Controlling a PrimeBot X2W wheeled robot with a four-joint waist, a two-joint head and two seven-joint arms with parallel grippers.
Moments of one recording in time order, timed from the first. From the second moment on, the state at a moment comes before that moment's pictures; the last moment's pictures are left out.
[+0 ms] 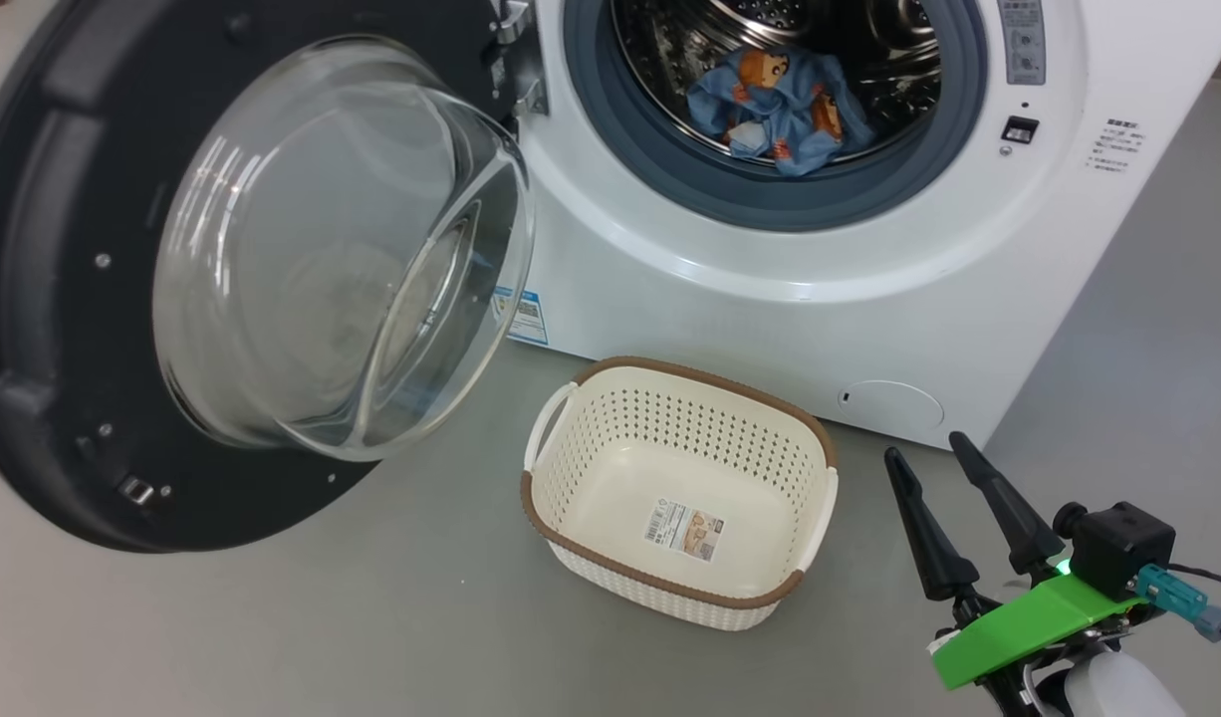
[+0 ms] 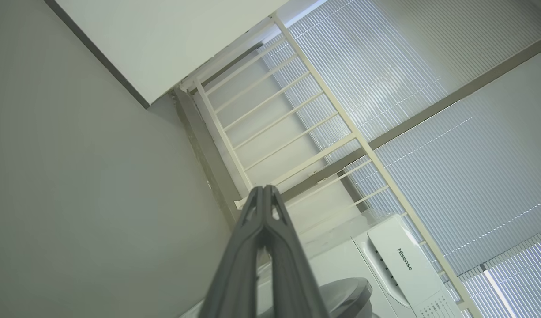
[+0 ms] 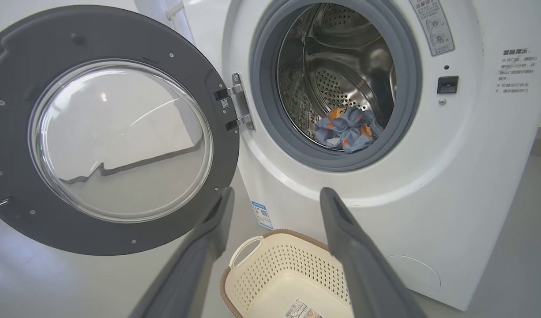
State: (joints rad) left arm -0.74 0.53 0.43 0.59 -1.25 -0.01 0.39; right arm -0.16 -0.22 0.18 0.22 0.44 0.13 -0.26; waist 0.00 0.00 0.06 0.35
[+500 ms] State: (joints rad) left arm -0.77 0.55 0.36 0.74 -1.29 0.00 0.59; right arm -0.17 -0.22 0.18 0.22 0.44 0.13 -0.26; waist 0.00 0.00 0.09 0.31
